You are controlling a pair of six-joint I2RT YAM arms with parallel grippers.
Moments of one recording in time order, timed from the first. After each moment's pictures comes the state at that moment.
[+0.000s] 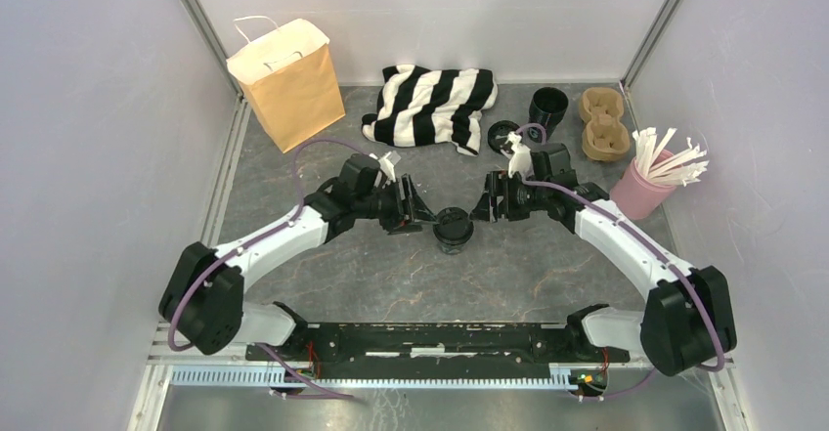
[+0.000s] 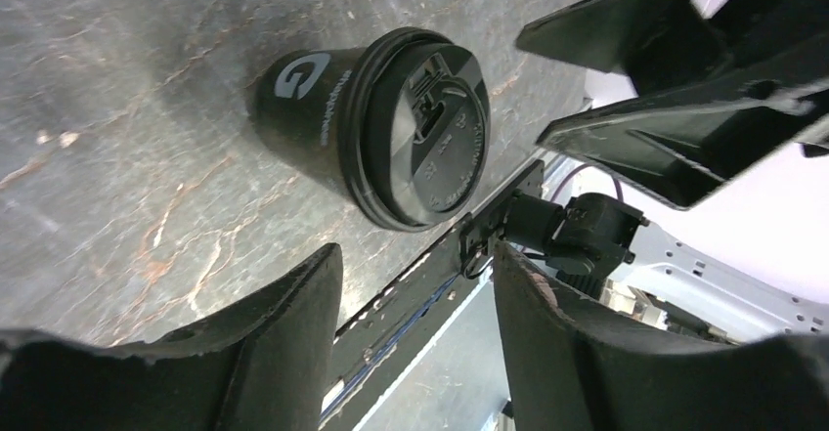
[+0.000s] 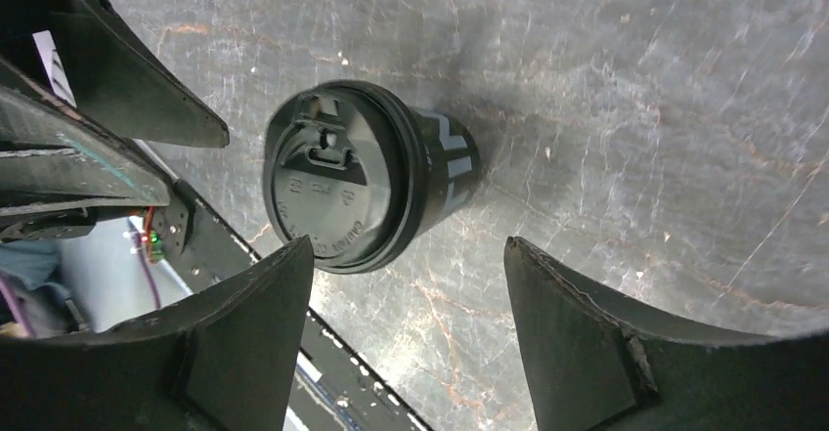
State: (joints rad) left arm -0.59 1.33 0.82 -0.17 0.49 -0.87; right arm 0.38 1.24 0.86 -0.39 -0.49 0.31
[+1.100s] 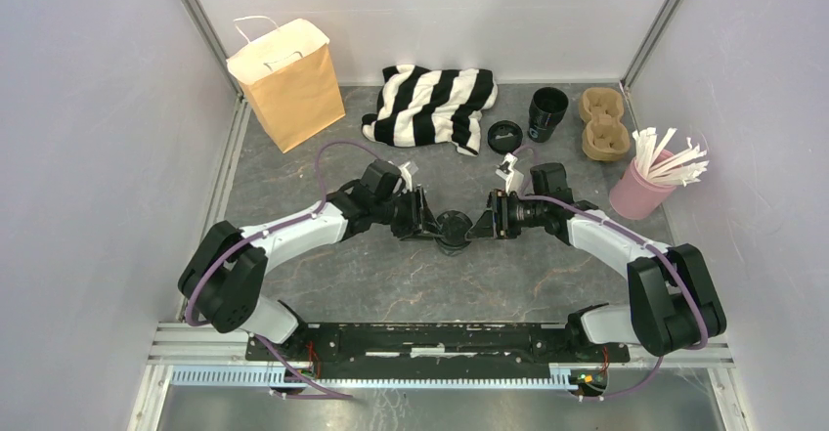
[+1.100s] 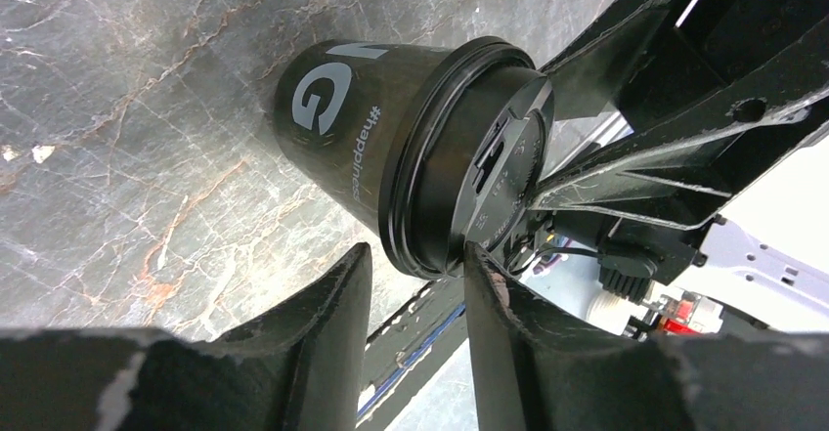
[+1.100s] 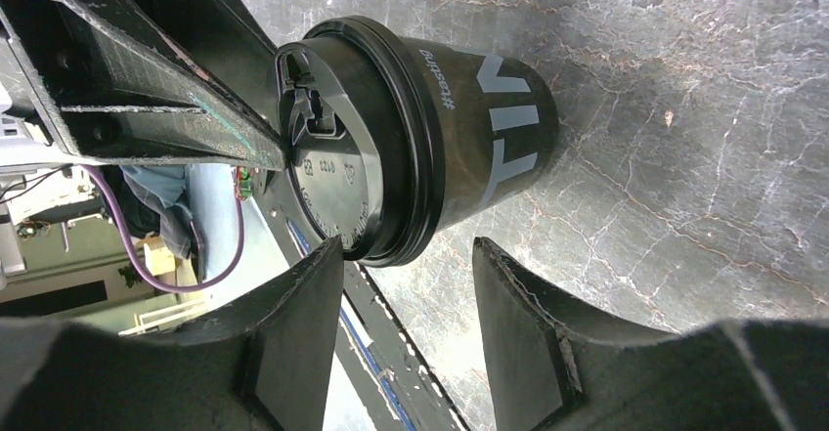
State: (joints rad) left arm -0.69 1.48 0.85 -0.13 0.45 -0.85; right arm 0.30 1.35 0.62 -0.11 -0.84 0.41
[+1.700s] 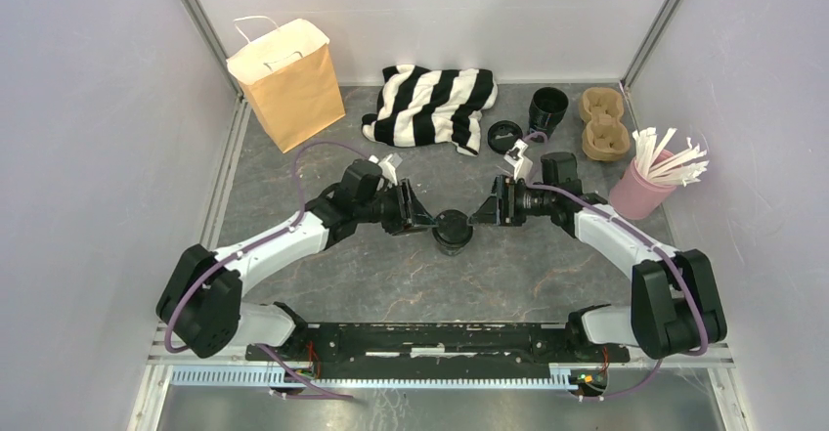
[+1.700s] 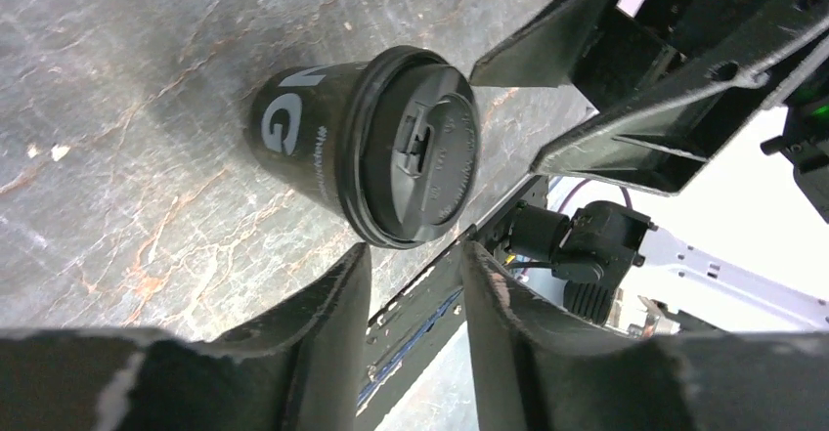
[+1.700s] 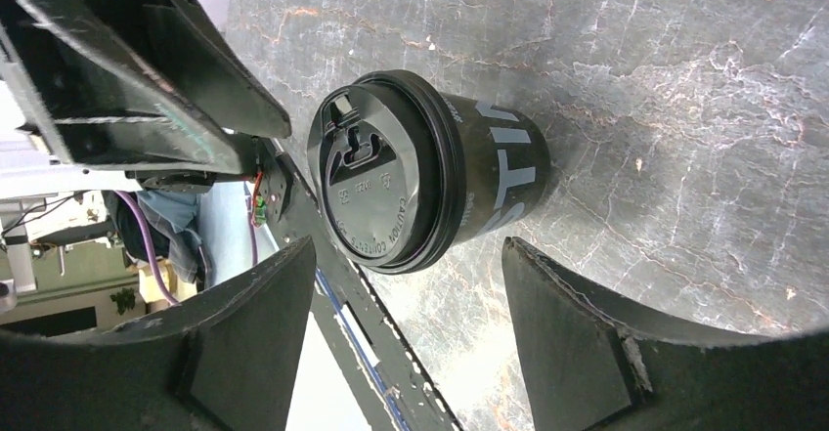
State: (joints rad) left arm -0.65 1.33 0.79 -0.09 0.44 -0.89; right arm 0.25 1.32 0.69 -0.14 -0.86 0.41
